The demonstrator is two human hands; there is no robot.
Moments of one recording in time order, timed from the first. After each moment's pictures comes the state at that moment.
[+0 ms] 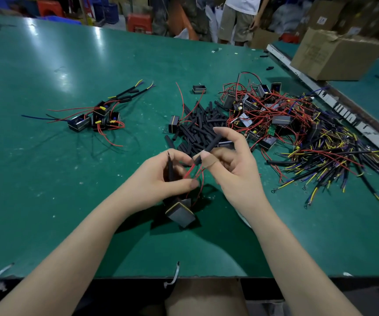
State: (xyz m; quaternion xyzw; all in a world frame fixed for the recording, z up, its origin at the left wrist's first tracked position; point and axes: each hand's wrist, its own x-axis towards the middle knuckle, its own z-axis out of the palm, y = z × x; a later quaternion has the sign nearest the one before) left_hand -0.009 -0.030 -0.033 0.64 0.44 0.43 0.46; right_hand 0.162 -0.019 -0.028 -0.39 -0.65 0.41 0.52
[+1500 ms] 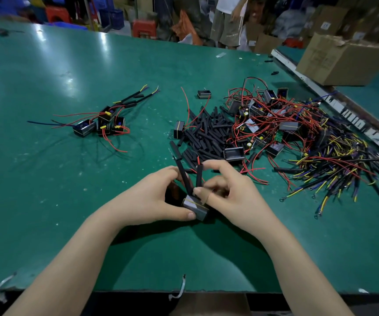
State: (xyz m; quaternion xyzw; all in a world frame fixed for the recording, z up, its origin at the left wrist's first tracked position) left_hand -0.029 -0.029 -0.038 0.76 0.45 0.28 0.37; right_hand 0.171 -0.025 -0.036 -0.43 -0.77 0.33 0.34
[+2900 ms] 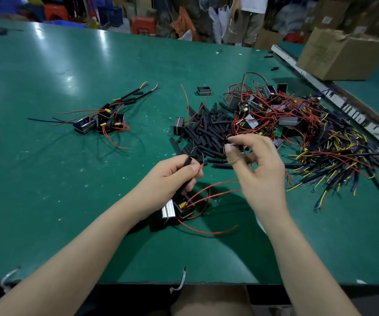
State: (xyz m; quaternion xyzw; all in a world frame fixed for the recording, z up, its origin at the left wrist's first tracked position) left_hand 0.002 -0.029 -0.034 0.62 0.41 0.44 0.51; right_hand 0.178 -0.016 -0.025 -0.45 -0.67 0.16 0.56
